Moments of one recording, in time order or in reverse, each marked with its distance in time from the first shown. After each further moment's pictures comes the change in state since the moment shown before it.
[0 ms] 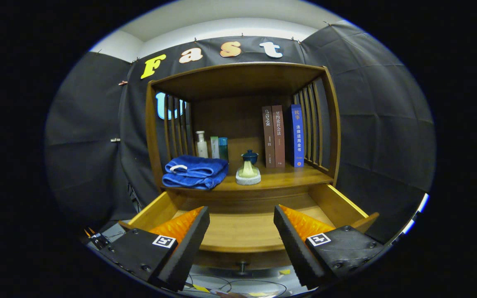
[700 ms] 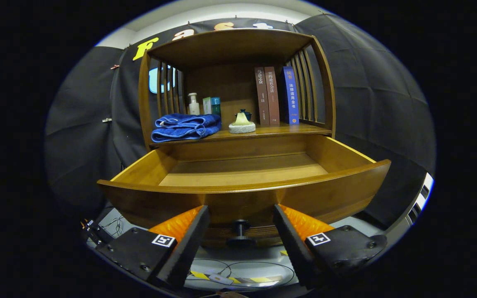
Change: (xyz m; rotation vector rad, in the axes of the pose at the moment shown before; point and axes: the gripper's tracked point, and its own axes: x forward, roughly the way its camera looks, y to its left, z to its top) arm 0.004 -0.009 -0.099 0.047 0.162 -0.039
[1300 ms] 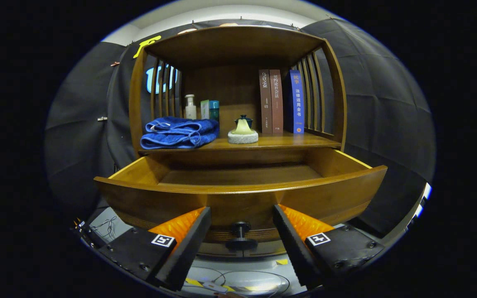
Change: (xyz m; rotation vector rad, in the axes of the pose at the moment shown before) arm 0.069 0.006 0.036 -0.041 -0.066 -0.025
